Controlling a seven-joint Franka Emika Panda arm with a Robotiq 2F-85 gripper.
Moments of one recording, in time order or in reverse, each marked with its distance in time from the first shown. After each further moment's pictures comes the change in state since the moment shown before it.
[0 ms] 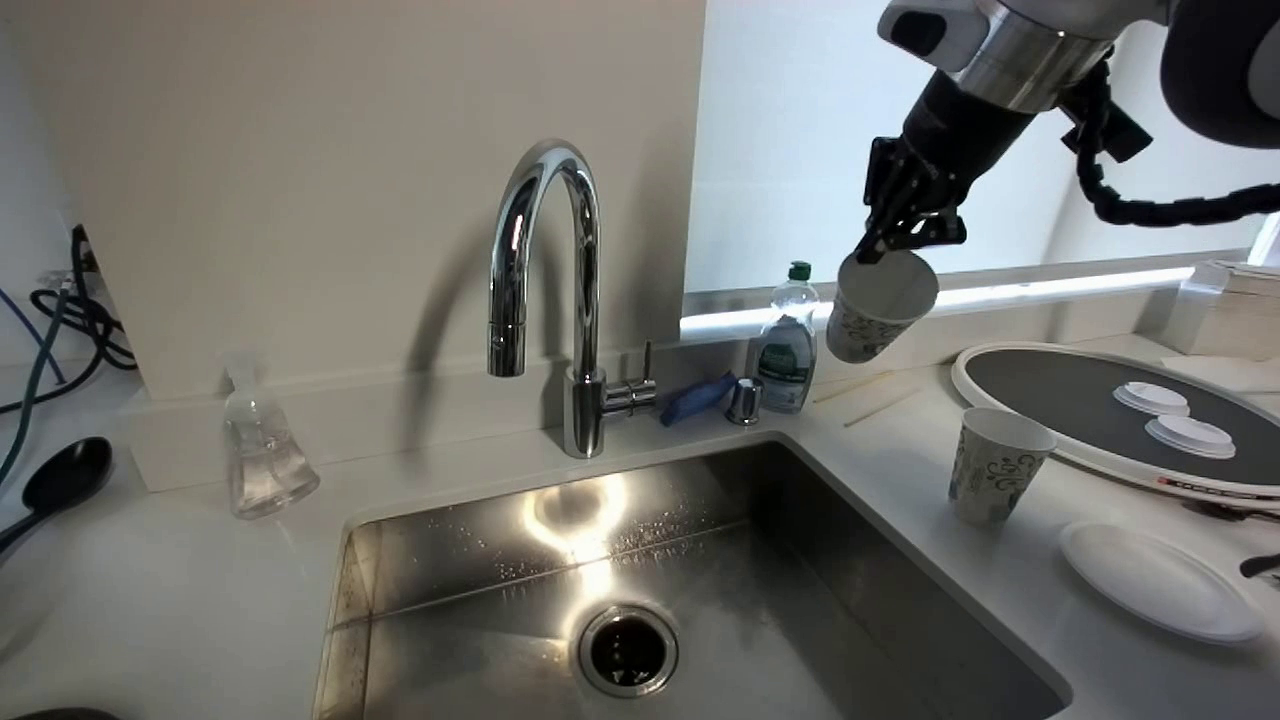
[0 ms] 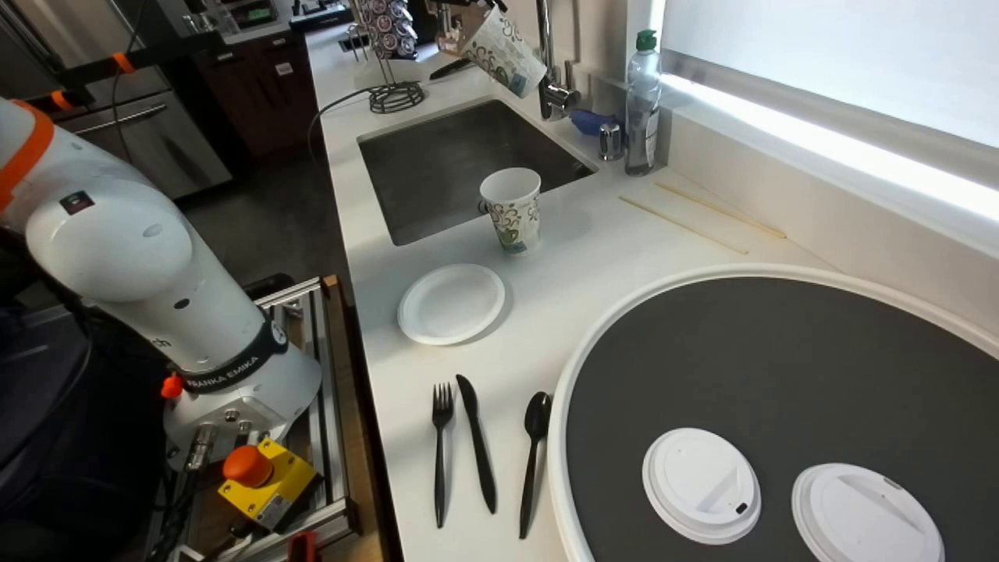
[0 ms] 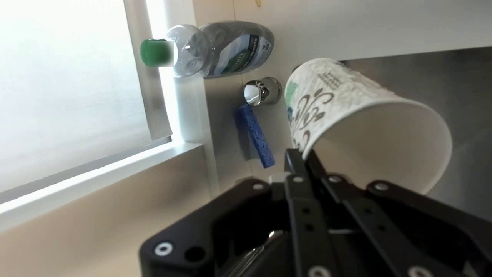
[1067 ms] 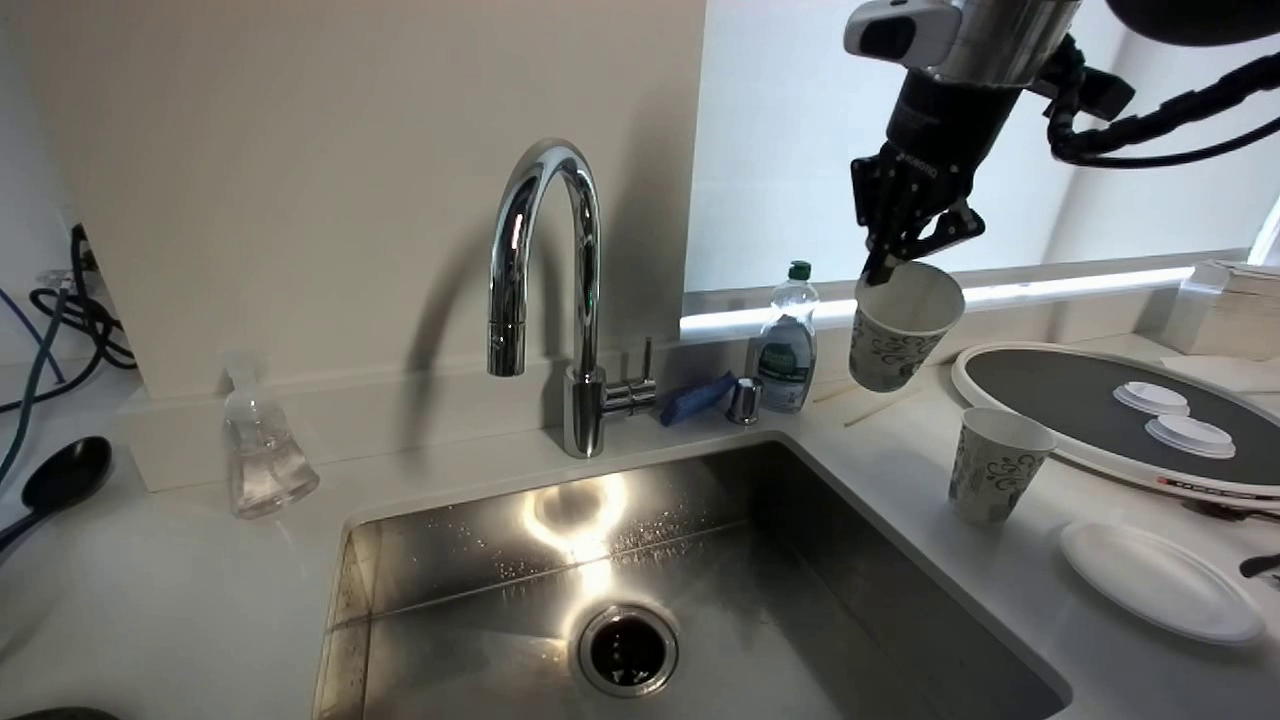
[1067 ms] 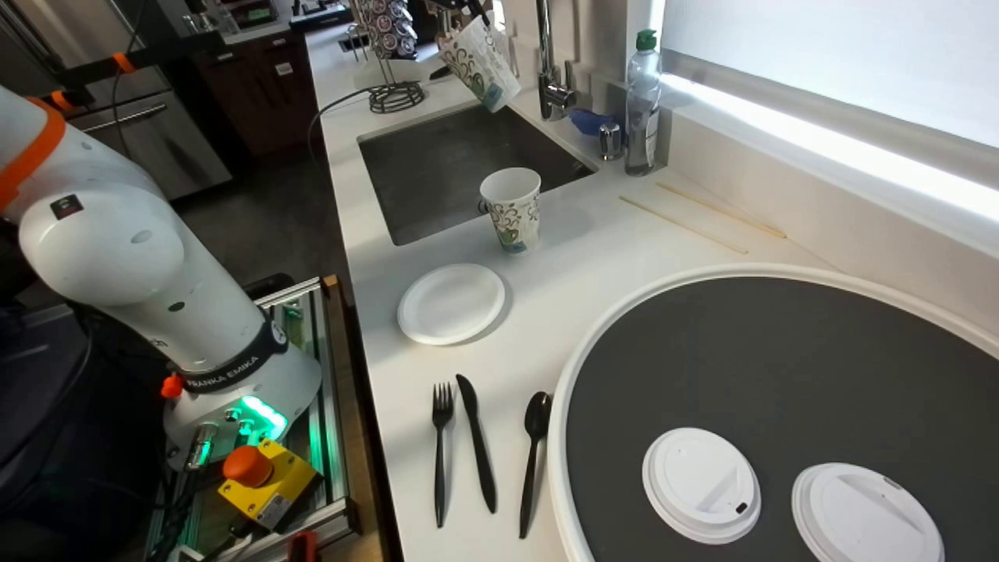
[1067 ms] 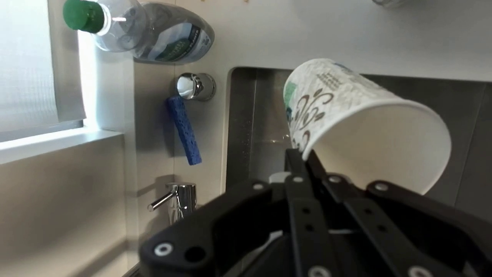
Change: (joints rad) arm -0.069 0.075 0.102 0.136 0.222 -0.258 -0.318
